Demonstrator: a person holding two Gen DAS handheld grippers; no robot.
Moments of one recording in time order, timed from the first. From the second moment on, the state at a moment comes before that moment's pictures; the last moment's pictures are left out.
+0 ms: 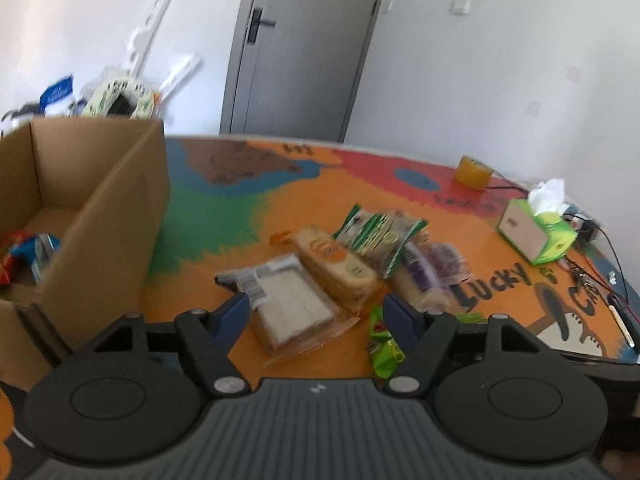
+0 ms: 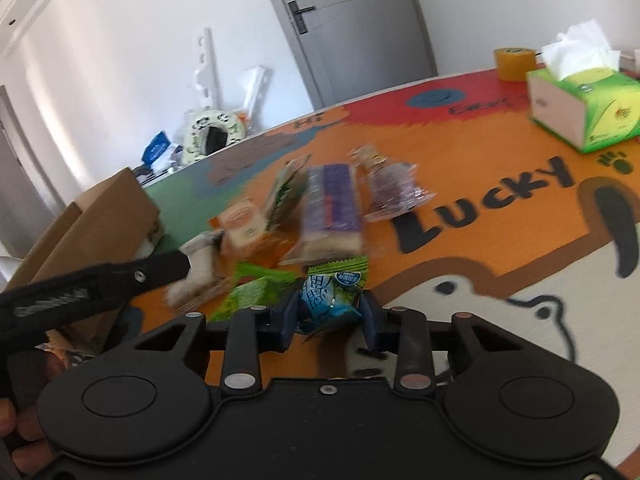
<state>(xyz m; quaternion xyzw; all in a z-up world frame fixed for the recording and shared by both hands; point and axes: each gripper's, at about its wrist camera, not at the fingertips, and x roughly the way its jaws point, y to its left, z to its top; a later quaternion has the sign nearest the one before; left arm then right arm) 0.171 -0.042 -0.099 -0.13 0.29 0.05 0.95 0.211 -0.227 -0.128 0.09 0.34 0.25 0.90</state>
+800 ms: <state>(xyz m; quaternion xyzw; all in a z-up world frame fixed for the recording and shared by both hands) 0.195 -0.041 -0.122 -0.11 0.31 0.09 0.94 0.215 -0.242 -0.130 0.10 0.32 0.21 0.92</state>
